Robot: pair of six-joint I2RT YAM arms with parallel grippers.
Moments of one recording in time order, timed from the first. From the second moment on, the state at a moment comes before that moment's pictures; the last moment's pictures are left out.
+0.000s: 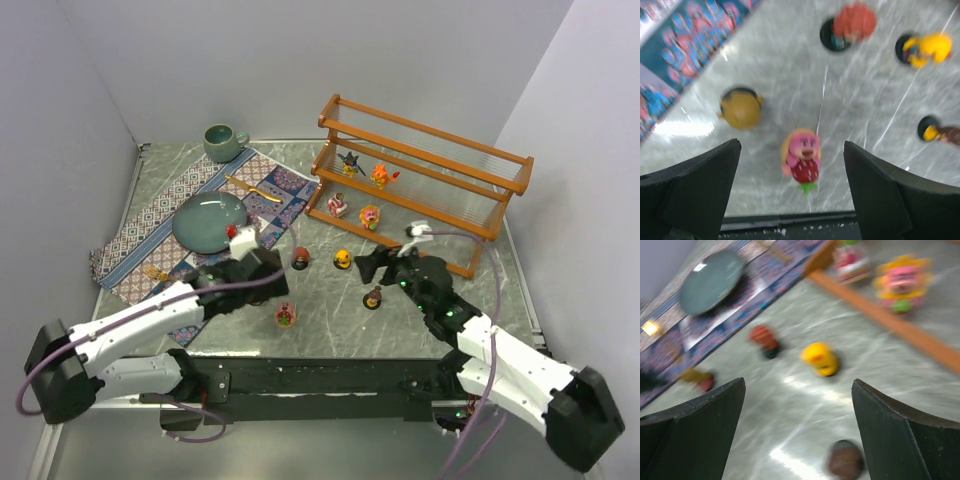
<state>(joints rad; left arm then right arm) -0.89 1.10 0.80 -0.65 -0.43 -0.98 0.60 0.83 0.33 0.28 0.11 0.43</state>
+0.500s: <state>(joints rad) -0.44 1.02 0.91 -0.57 -0.24 -0.59 1.19 1.19 0.71 -0.12 0.41 0.68</state>
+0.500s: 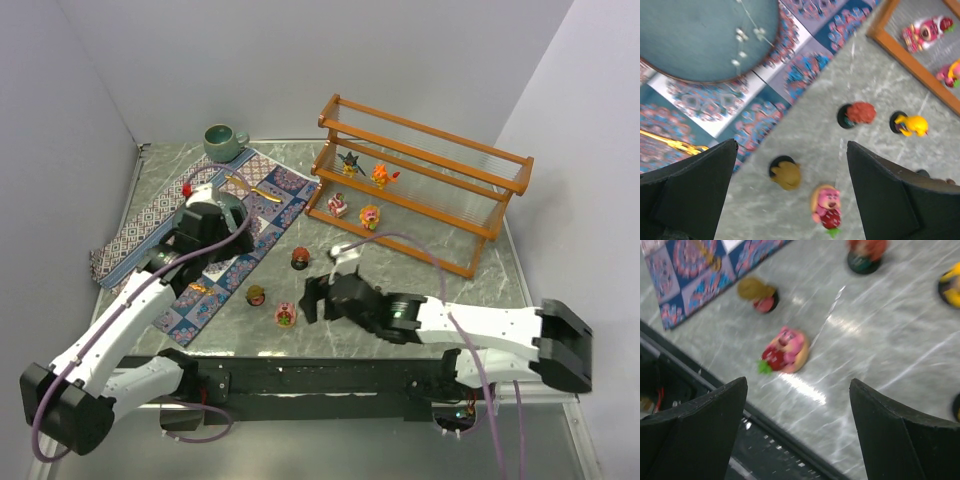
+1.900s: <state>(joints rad) -0.26 0.87 0.82 -0.52 -0.16 -0.46 1.37 1.72 1.06 -0.44 0.66 0.77</state>
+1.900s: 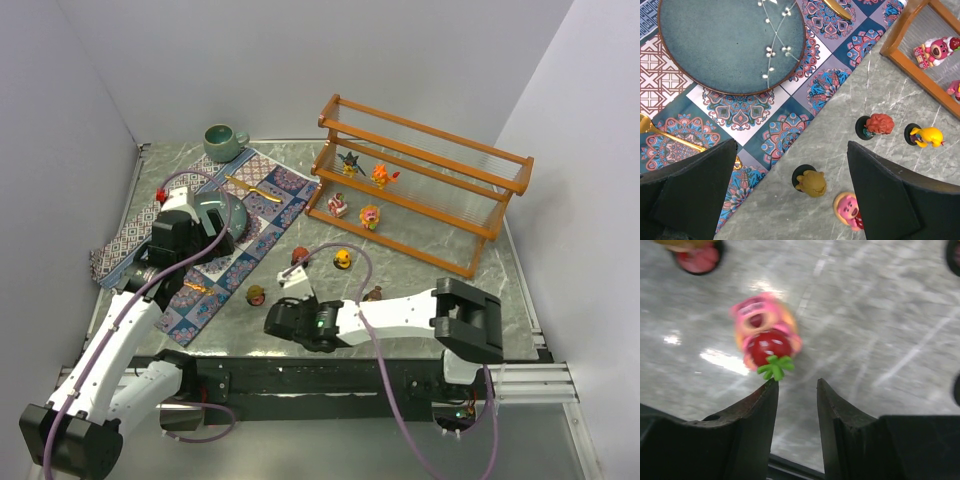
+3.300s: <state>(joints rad) -0.25 0.87 0.82 -0.51 -0.15 -0.45 1.13 1.50 0.81 -0.01 -0.02 -0.02</state>
